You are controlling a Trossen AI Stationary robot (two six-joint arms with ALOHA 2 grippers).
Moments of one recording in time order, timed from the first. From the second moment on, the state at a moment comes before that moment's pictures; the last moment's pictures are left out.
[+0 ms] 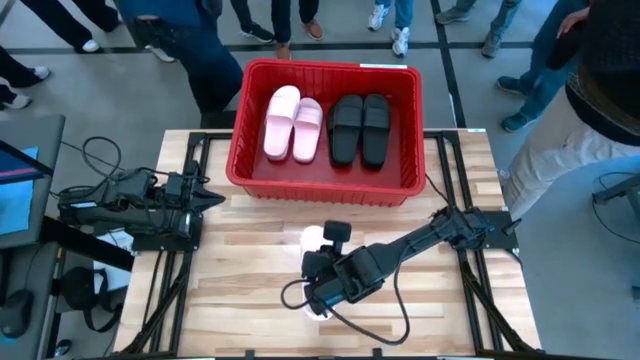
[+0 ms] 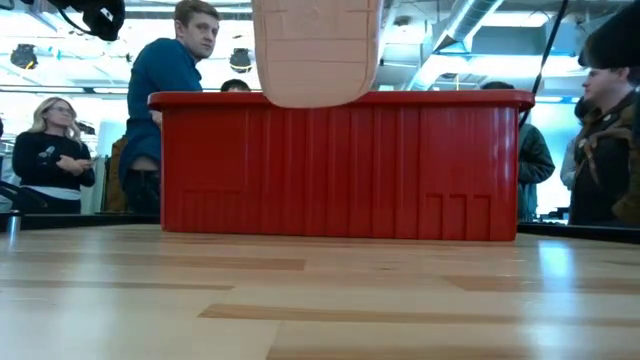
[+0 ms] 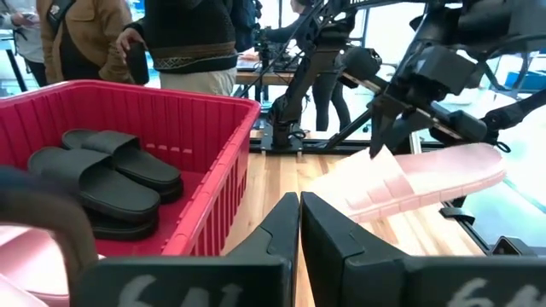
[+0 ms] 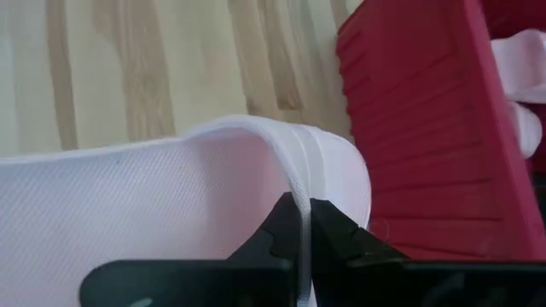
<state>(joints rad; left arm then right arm) -0.07 0.19 0.58 -0.45 -0.09 -0.04 0.48 2.24 2.36 -1.40 0.64 0.42</state>
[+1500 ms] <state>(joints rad) -0.07 0.19 0.58 -0.45 -0.19 -0.02 0.21 2.10 2.36 -1.35 0.77 -0.01</state>
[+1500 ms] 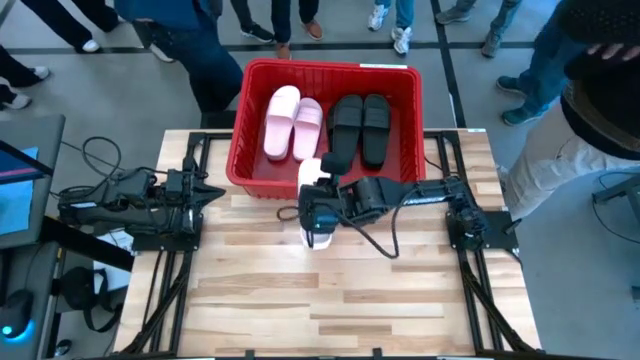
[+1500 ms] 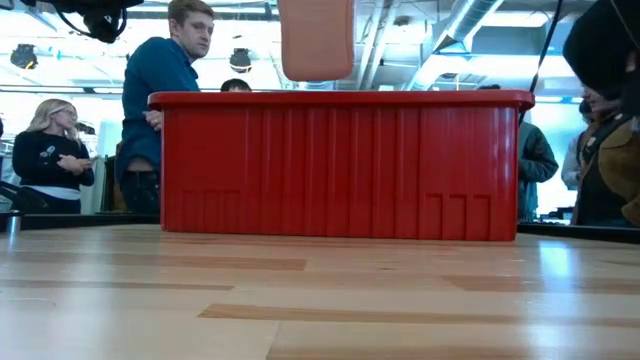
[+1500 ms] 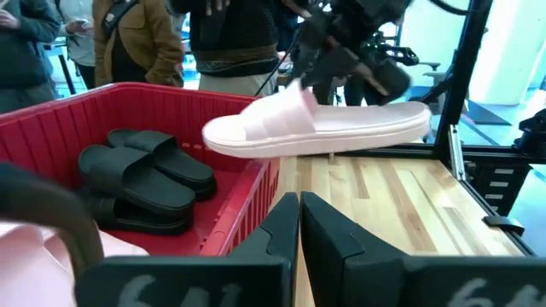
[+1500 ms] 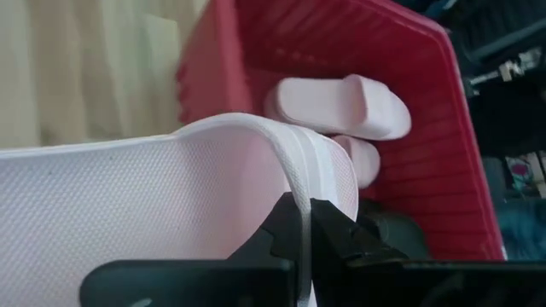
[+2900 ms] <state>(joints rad) -0.07 0.19 0.58 -0.45 -0.25 -0.05 -0.29 2.03 2.33 -1.02 0.40 -0.46</state>
